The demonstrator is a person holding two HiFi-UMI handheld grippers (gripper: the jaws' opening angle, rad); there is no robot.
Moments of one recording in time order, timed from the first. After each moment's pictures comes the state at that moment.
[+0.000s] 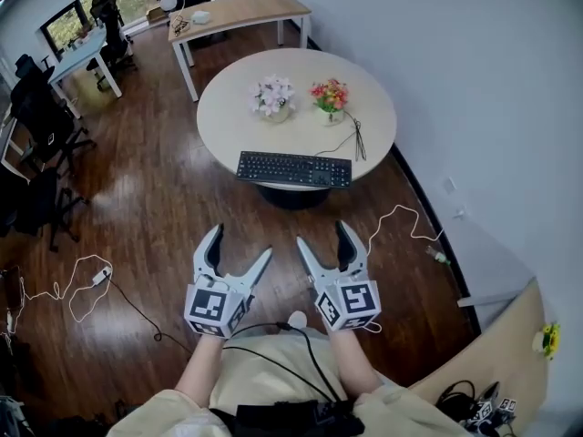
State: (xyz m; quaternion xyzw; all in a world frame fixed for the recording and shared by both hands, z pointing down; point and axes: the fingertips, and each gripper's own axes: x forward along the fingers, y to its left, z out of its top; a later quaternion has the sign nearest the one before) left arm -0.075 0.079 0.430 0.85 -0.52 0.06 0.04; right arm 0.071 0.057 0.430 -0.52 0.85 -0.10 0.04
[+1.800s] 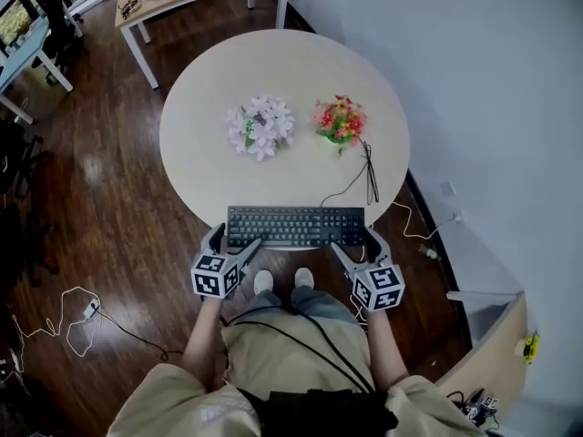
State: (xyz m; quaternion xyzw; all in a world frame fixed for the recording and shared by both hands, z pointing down) left arm -0.130 -0.284 0.660 0.84 -0.42 0.18 0.29; right arm 0.125 -0.252 0.592 -0.53 0.80 -0.20 -0.19
